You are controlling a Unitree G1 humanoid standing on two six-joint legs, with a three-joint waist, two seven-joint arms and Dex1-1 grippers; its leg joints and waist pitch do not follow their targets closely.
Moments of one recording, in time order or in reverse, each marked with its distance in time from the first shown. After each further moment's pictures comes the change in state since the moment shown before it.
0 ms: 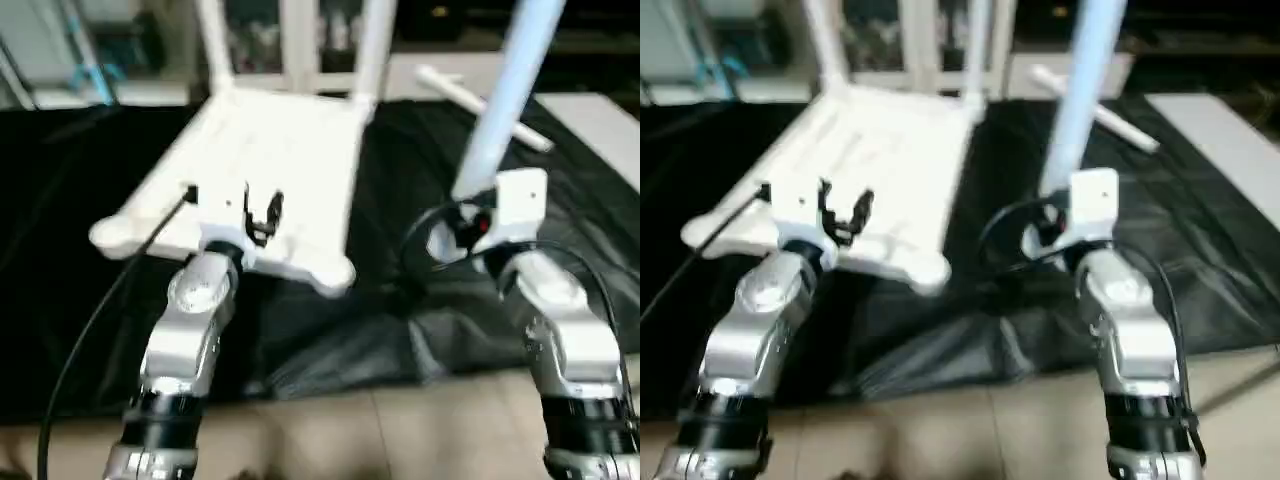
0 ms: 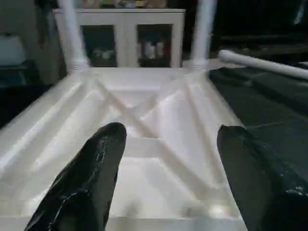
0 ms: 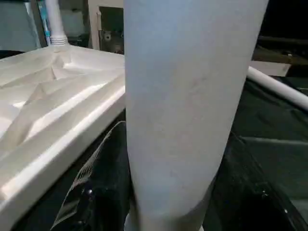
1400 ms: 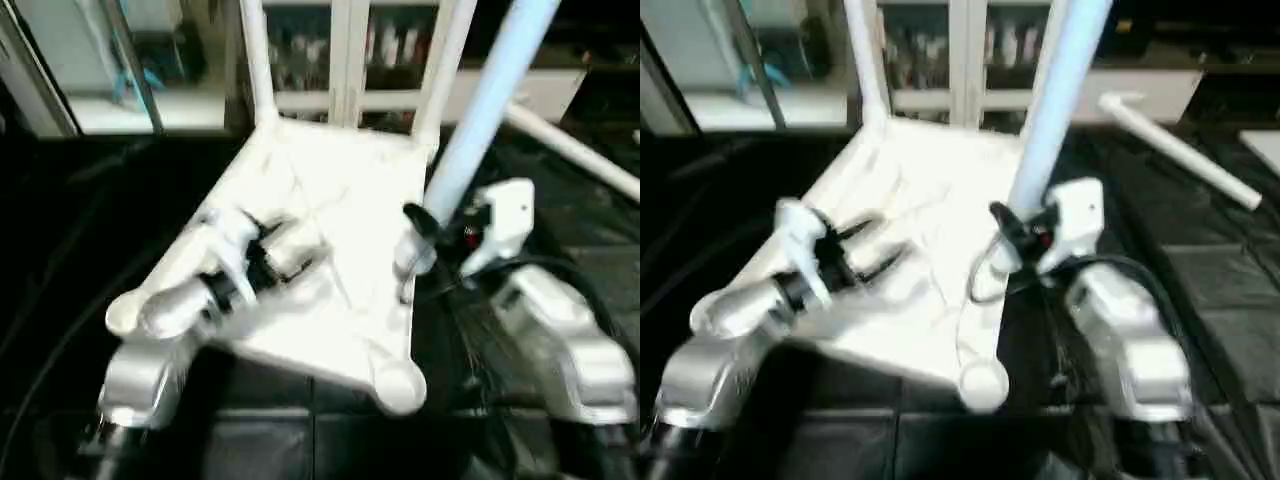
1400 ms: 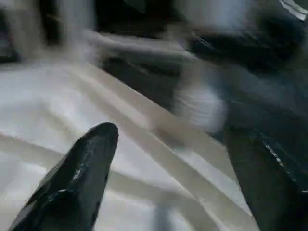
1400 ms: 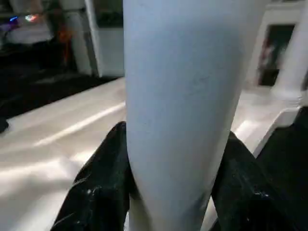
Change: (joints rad) left arm 0.132 0.255 -0.153 -0.101 -0.269 0.006 -0.736; right arm 0.128 -0.110 0.027 -0.131 0.186 0.017 0.325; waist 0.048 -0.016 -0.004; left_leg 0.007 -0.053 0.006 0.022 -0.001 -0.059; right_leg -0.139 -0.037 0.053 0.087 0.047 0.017
